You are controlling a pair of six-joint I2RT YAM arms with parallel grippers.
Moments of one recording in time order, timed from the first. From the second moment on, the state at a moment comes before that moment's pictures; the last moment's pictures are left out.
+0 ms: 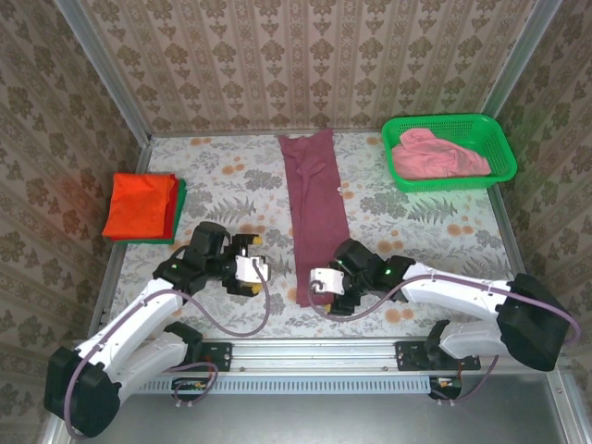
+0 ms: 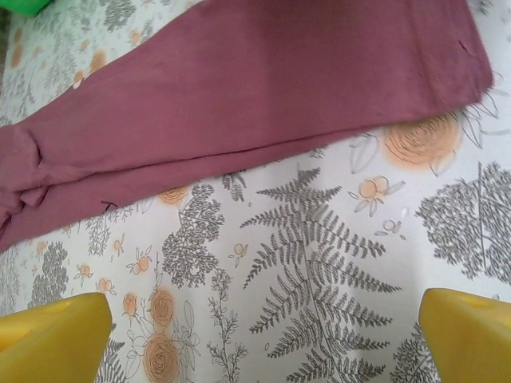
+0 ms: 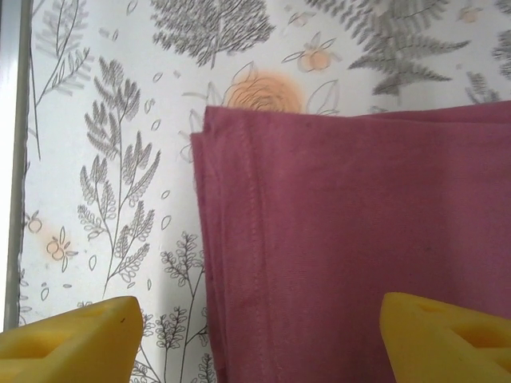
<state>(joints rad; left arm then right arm) -0.53 0.89 0.54 -0.49 0.41 1.19 0.89 1.27 0.65 -0.38 -0.18 -0.61</state>
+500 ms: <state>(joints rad) -0.62 0.90 0.52 -0.47 0.35 1.32 0.94 1.47 0.68 -0.40 -0.08 -0.69</state>
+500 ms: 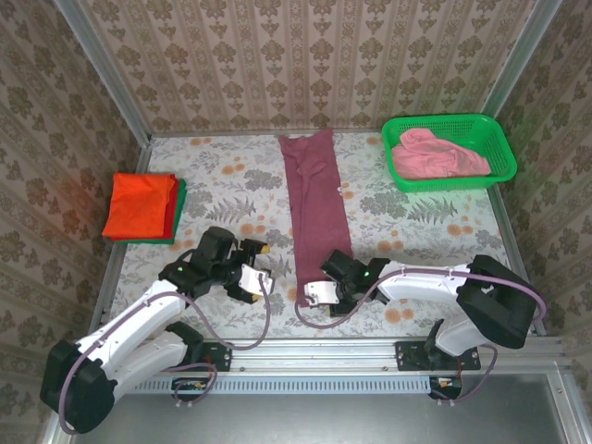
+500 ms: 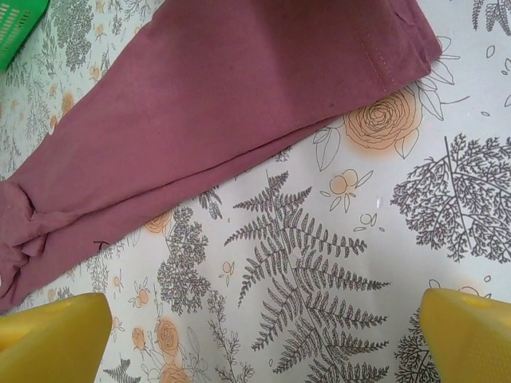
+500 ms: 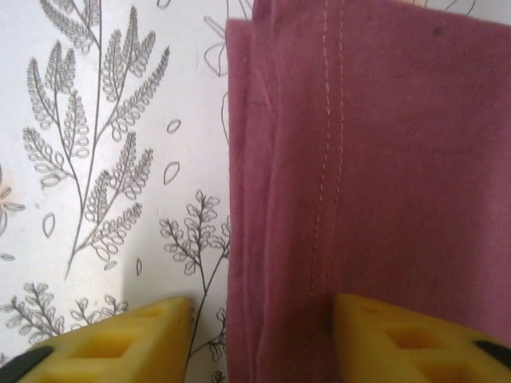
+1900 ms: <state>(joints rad) -0.62 0.90 0.49 -0.40 0.47 1.25 0.81 1.34 0.89 -0.53 -0.04 -0.73</state>
